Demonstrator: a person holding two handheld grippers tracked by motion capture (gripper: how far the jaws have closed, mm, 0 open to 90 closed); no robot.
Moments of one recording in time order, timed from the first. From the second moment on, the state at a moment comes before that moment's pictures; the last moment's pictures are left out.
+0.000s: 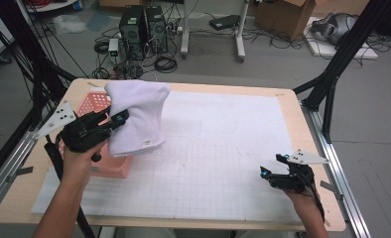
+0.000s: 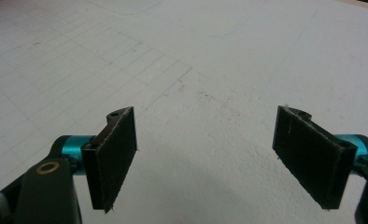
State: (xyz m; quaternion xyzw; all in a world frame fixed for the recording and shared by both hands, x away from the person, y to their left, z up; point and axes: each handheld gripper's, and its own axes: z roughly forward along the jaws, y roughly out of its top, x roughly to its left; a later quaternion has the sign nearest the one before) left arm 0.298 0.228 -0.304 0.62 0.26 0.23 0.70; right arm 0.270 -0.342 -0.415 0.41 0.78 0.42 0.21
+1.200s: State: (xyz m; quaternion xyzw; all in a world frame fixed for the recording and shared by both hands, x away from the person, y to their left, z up) left arm 0.292 0.303 -0.291 0.59 0.32 0.29 0.69; right arm 0.272 -0.340 -0.416 0.41 0.78 0.42 0.22
